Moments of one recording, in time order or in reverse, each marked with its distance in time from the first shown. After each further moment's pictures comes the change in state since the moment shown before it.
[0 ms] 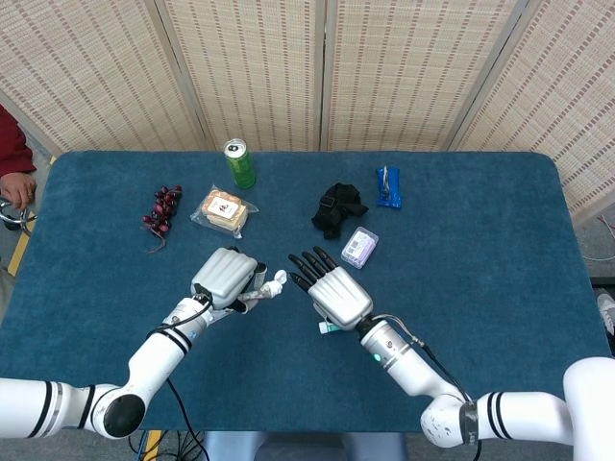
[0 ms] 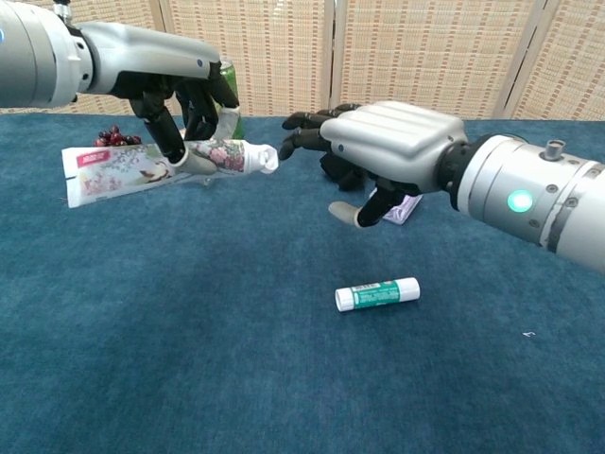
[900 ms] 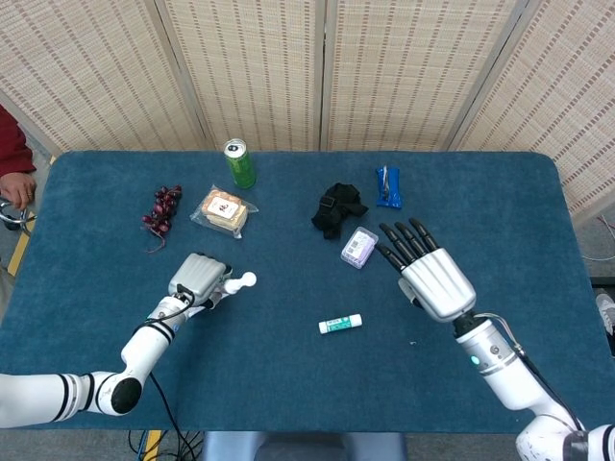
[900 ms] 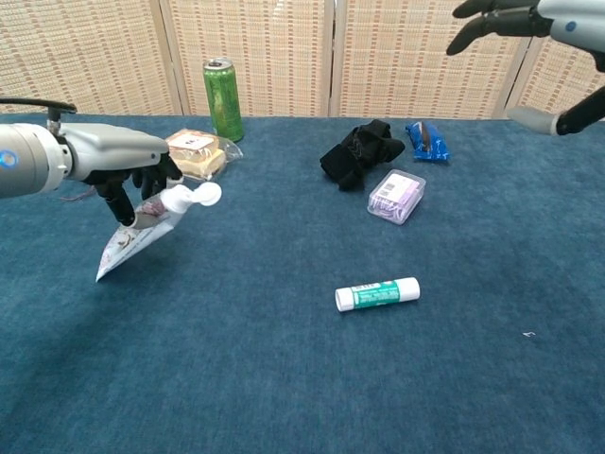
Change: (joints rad) left arm 0.108 -0.169 0.143 0.385 0.126 -0.096 -0.038; right arm -0.221 0.443 -0.068 -0.186 -0.210 0.203 0.150
